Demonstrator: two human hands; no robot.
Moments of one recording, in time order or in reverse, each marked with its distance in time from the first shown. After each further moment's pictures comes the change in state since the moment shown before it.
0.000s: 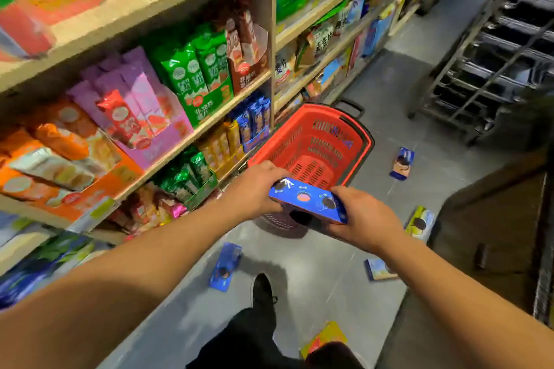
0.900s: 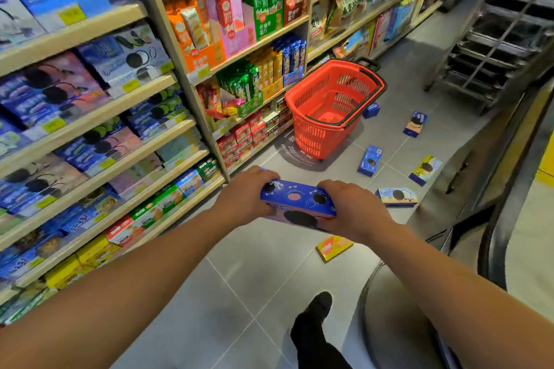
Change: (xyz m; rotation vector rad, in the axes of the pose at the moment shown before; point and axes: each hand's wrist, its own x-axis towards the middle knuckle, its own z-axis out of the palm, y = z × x) left_hand -0.503 0.164 0.148 -0.064 0.144 -0.231; right_hand -0.452 -0.151 0.138 -0.065 -0.012 -0.186
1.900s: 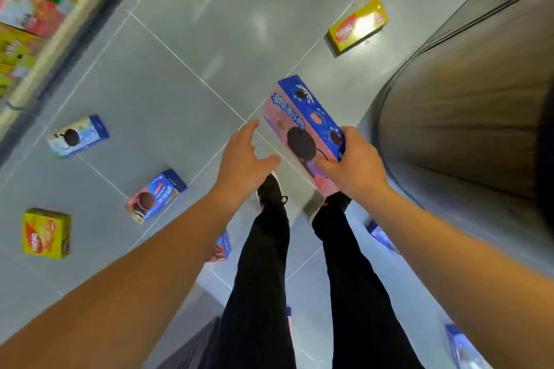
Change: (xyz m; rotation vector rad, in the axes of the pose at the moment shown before) left_hand -0.184 -0.068 0.414 -0.608 -0.216 -0.771; right_hand -0.169 0.063 0.415 0.550 -0.253 0.626
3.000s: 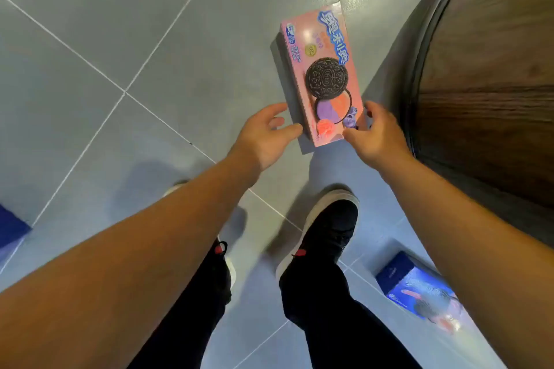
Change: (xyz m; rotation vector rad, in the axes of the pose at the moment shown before) left_hand 0.296 -0.167 0.314 -0.393 -0.231 -0.225; right_hand 0.273 0.305 0.161 0.059 -0.017 0.250
